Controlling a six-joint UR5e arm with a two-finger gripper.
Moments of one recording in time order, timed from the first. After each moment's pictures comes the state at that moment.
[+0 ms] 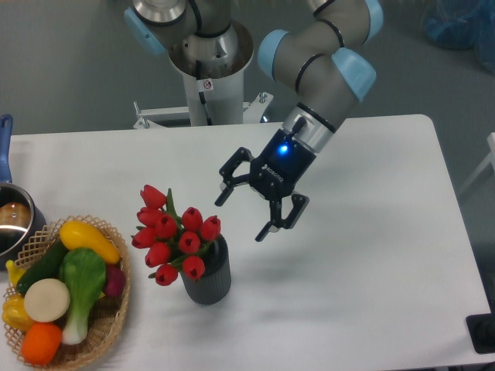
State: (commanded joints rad) arm 2.66 -1.79 -1.91 -0.84 0.55 1.35
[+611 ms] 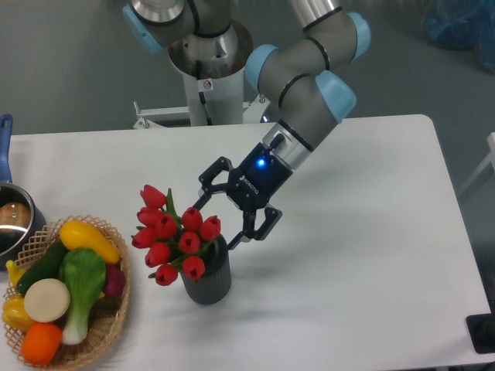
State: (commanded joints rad) arm 2.63 -1.85 -1.93 -0.83 0.38 1.41
